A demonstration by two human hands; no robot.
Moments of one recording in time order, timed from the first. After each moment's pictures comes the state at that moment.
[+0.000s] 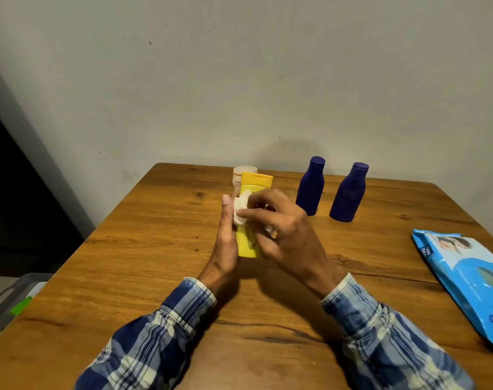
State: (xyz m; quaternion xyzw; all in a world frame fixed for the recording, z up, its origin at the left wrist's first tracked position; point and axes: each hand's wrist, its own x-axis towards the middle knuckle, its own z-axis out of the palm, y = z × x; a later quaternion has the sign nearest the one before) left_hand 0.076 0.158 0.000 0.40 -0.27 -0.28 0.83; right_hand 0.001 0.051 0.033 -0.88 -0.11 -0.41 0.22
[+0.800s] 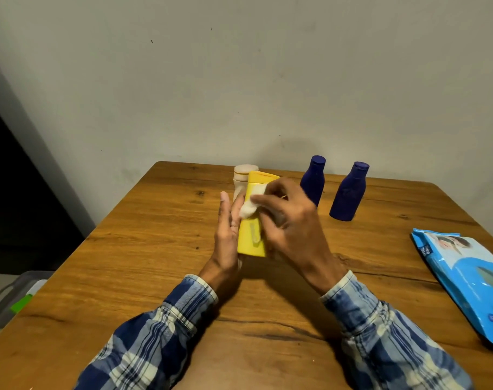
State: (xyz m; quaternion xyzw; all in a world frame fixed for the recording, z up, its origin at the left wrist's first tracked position) left_hand 0.070 0.162 0.007 0.43 -0.21 -0.30 0.82; right_hand 0.004 0.048 0.037 -0.88 -0.03 -0.42 0.23
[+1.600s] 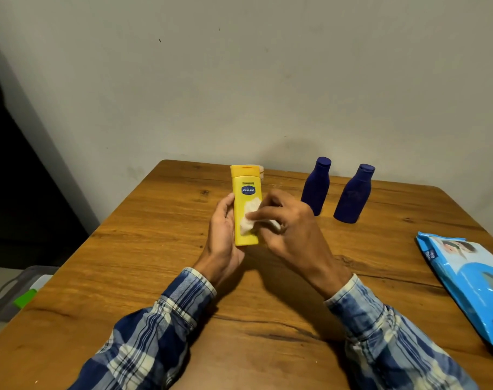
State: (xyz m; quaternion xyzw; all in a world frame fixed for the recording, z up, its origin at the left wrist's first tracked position) left_hand 0.088 0.167 0.012 0.39 -0.08 -0.31 0.86; right_hand 0.000 0.054 0.040 -0.92 -0.05 -0.31 0.25
